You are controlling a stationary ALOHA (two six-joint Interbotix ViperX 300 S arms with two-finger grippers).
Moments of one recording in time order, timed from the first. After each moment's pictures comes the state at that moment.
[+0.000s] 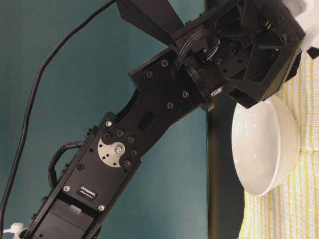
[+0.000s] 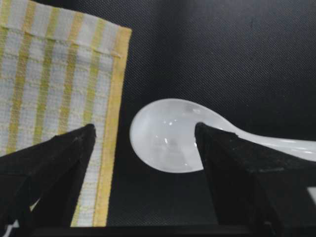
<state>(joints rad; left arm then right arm) -0.14 0.52 0.00 0.04 0.37 -0.33 0.07 -0.96 1.23 0.06 -0.24 0.04</state>
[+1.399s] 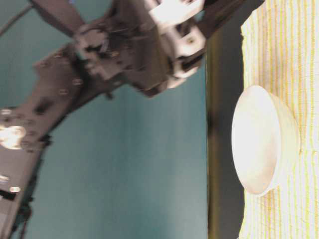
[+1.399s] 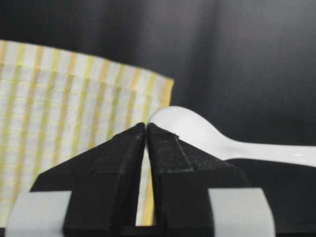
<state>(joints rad) -0.06 0.41 -0.12 0.04 0.62 -0.22 0.07 -0.97 1.25 0.06 -0.24 0.04</state>
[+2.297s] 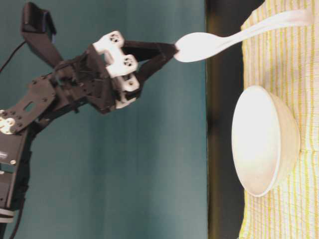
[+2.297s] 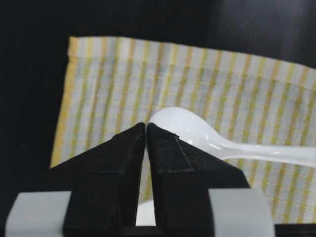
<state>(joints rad) 0.19 0.42 -0.23 0.04 0.80 0.00 0.07 -0.98 1.25 0.06 -0.24 0.04</state>
